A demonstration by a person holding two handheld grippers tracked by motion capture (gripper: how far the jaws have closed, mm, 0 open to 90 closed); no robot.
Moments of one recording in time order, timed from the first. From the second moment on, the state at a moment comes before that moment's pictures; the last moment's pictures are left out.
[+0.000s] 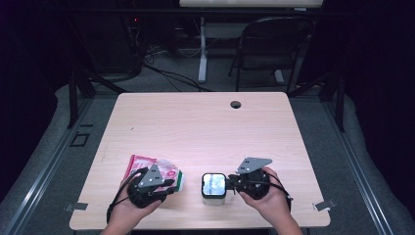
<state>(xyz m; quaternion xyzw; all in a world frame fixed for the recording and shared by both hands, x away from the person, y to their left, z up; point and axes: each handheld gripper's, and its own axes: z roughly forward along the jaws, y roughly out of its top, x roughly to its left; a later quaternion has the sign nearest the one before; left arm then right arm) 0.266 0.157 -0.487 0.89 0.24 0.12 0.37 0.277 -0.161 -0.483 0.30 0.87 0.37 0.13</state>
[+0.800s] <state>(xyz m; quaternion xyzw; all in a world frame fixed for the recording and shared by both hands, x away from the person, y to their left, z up) 0.269 0.094 -0.510 0.92 0.19 0.07 0.34 0.277 -0.157 -0.493 0.30 0.87 0.37 0.12</state>
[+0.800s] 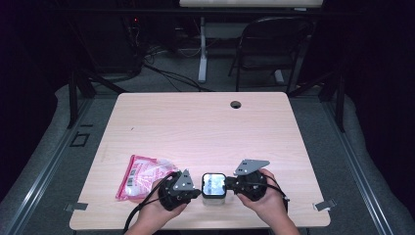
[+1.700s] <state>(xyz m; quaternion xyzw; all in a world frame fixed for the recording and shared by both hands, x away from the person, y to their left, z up) 0.270 0.094 -0.514 0.92 0.19 0.07 0.34 0.277 -0.165 -0.491 0.32 0.86 0.37 0.13</state>
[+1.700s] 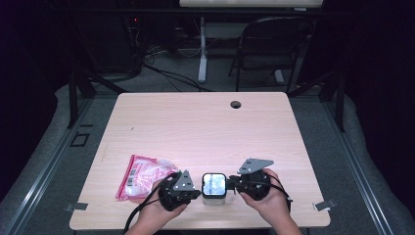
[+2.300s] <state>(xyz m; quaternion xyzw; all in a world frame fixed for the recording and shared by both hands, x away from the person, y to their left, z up) 0.270 0.095 -0.512 0.92 0.19 0.07 0.35 0.278 -0.170 -0.494 0.33 0.85 0.39 0.10</state>
